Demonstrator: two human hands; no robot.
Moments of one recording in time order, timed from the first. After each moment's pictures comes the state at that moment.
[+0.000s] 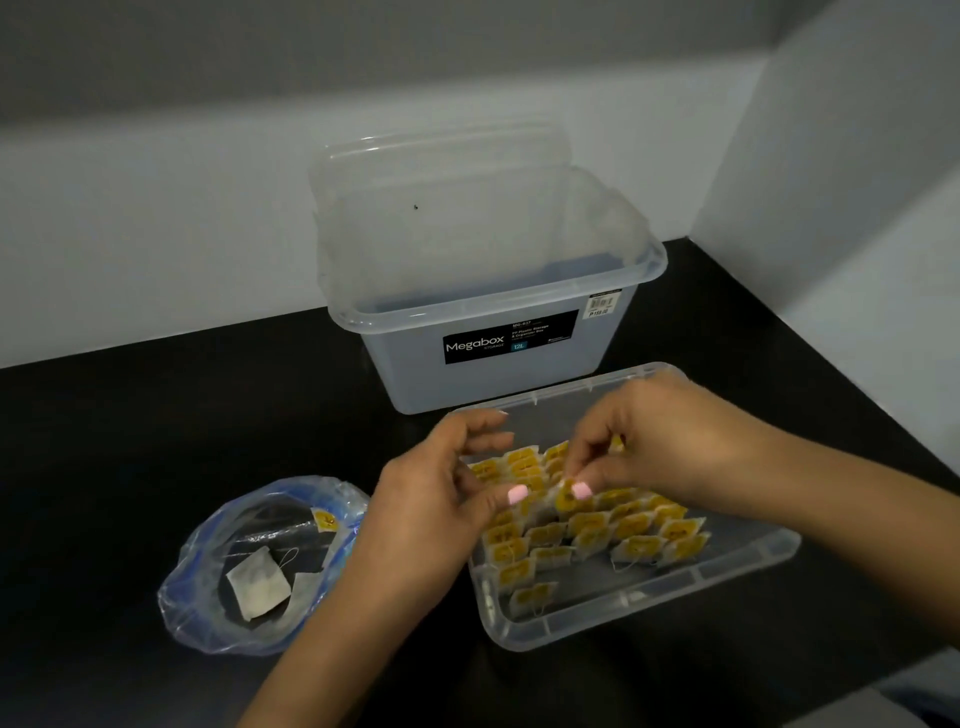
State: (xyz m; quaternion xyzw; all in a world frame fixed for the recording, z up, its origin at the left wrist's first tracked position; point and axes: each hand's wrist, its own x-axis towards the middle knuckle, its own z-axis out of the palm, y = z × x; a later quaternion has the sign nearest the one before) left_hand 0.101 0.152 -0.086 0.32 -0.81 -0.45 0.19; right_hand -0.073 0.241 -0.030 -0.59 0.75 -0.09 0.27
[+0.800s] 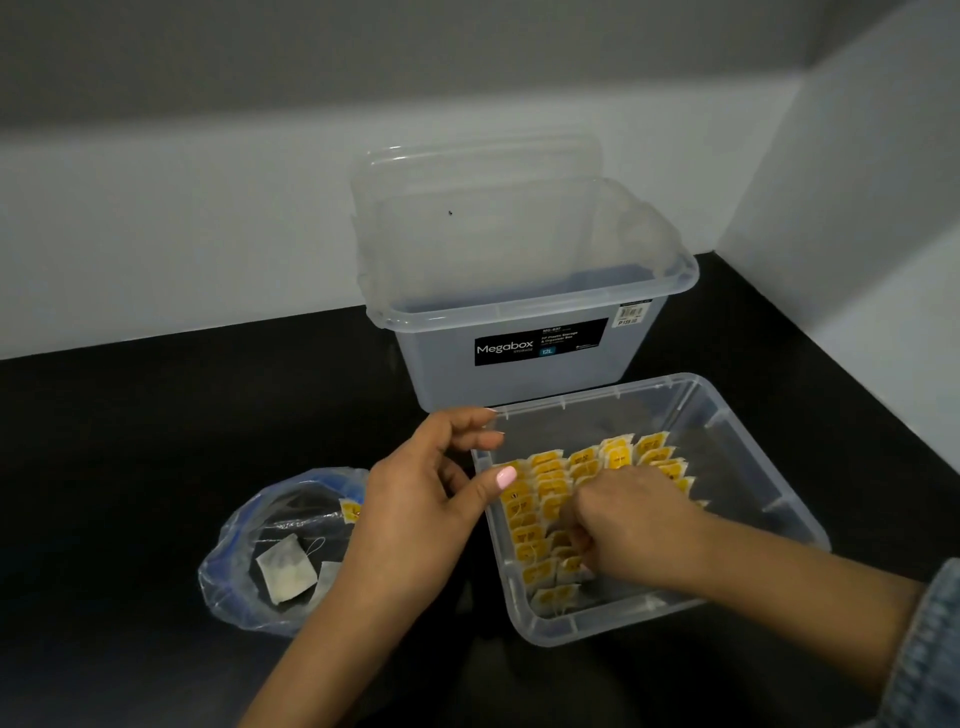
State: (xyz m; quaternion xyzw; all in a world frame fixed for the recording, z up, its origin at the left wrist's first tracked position) left_hand 0.124 0.147 -0.086 0.35 -0.78 -0.45 0.25; right_hand -0.050 0.236 -0.107 -0.69 0.71 0.11 0.11
